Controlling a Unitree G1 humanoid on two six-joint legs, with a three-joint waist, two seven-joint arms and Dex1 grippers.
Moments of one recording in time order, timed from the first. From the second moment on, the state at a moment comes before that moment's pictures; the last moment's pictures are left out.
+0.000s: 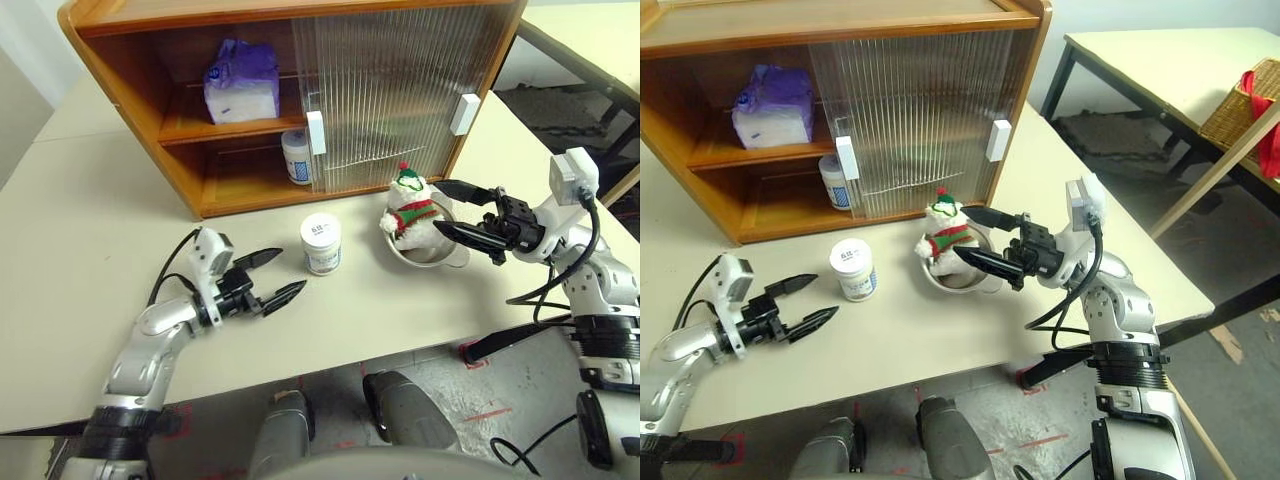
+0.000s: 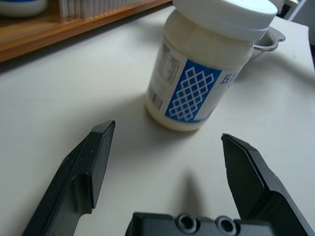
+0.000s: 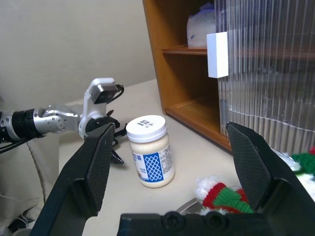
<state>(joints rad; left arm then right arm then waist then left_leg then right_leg) 0.00 0.52 0.03 -0.02 -0.37 0.14 -0.92 -0.41 -0.53 -0.15 0.16 0.69 0.28 1.37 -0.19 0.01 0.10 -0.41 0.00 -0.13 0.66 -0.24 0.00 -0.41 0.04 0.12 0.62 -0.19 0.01</state>
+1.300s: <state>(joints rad) -0.18 0.33 -0.05 0.21 -0.27 0.02 -0.83 -0.40 -0.55 -0.15 0.13 0.69 0.28 1.34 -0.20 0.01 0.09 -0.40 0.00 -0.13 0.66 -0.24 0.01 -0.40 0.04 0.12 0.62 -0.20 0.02</state>
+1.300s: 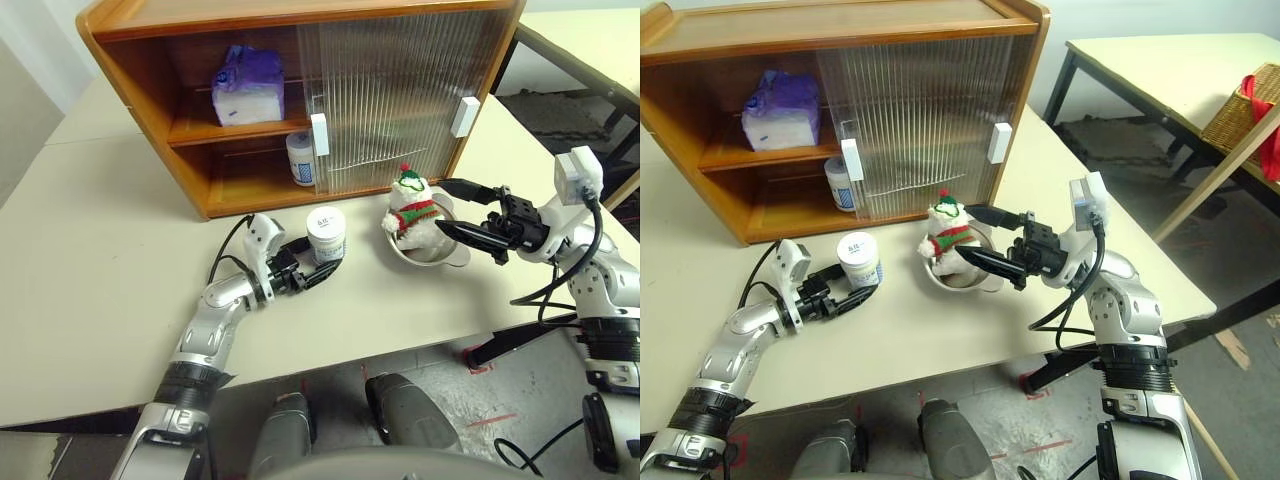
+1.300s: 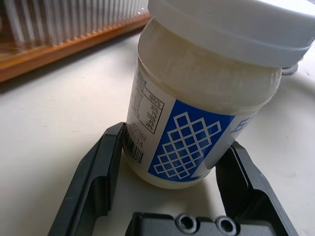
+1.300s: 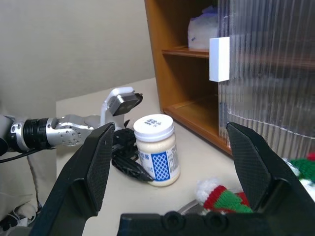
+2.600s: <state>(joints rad) -0.64 0.30 0.16 0.77 -0.16 -0.03 -0.26 -0.40 -0.55 -0.15 0.14 0.69 0.29 1.34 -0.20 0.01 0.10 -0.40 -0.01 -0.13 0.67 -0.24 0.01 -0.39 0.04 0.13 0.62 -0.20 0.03</state>
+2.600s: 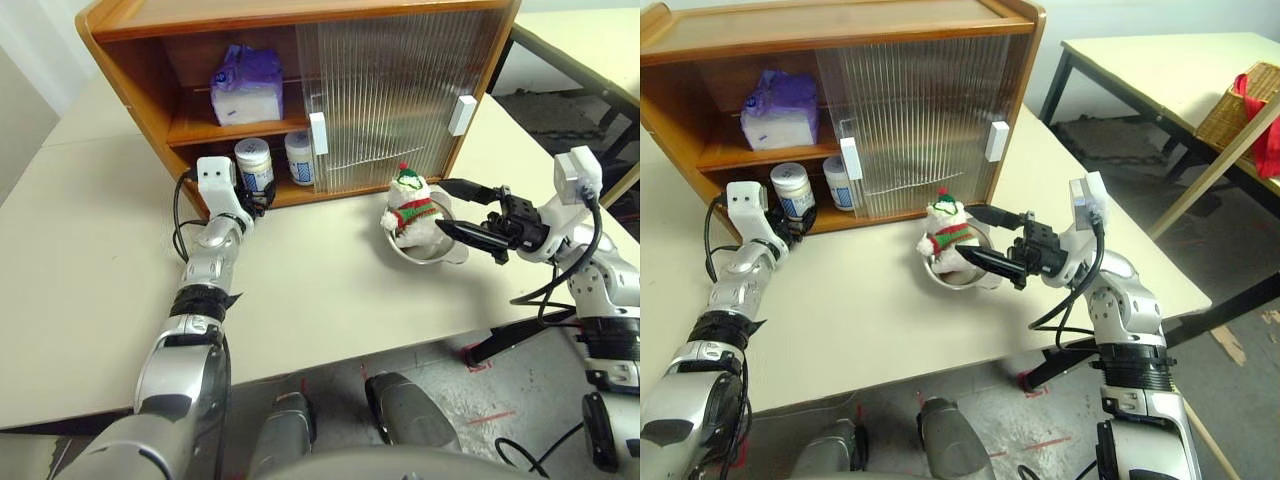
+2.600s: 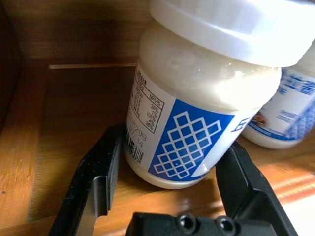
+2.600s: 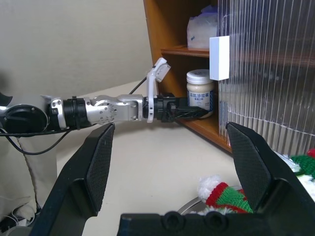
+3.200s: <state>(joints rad) -0.79 0.29 0.19 1.04 -0.16 -0.11 -0.22 -0.40 -0.55 -0.15 0.14 0.69 0.29 1.34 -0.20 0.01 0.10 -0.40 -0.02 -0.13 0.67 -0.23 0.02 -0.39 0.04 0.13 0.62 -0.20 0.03</state>
